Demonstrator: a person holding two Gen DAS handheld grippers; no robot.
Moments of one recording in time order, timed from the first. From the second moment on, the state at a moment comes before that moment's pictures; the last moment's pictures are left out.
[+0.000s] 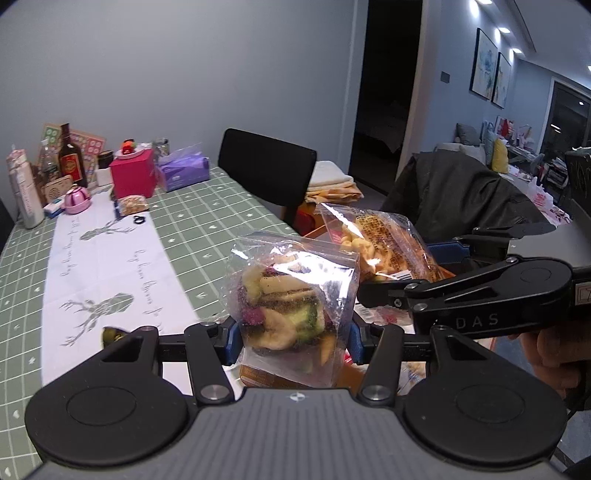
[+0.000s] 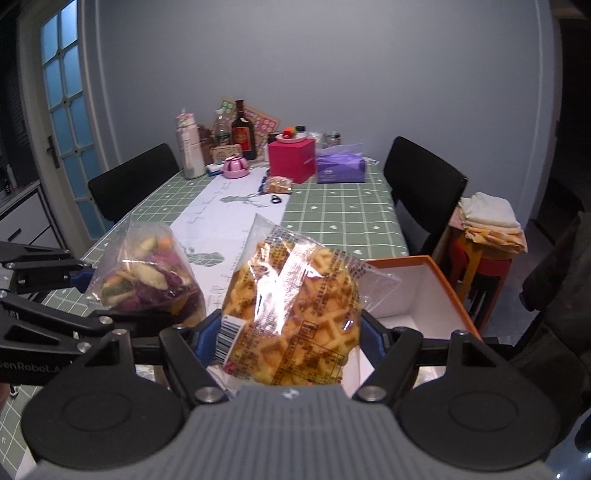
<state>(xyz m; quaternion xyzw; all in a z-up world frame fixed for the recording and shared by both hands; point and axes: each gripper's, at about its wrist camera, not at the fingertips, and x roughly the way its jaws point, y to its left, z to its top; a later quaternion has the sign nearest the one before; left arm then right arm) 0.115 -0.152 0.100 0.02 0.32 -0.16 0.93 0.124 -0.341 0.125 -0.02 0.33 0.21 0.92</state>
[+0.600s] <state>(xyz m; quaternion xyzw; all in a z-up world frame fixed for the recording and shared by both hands) 0.165 -0.220 0.050 0.03 0.36 -0.17 0.91 0.173 -0.409 0.072 0.01 0.40 0.13 0.91</state>
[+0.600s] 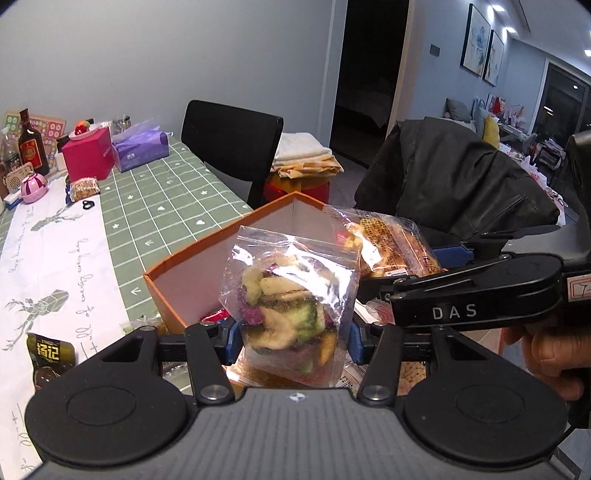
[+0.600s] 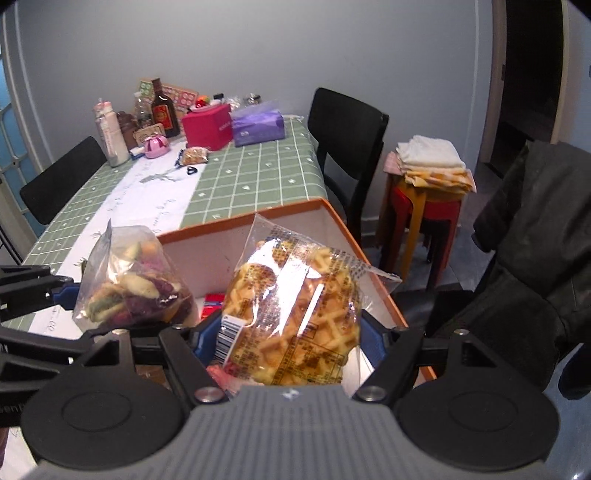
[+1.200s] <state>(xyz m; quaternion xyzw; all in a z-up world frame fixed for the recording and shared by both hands) 0.196 -0.230 0.018 0.07 0.42 -0.12 0.90 0.203 -0.390 0.034 -0.06 0.42 0.09 0.90</state>
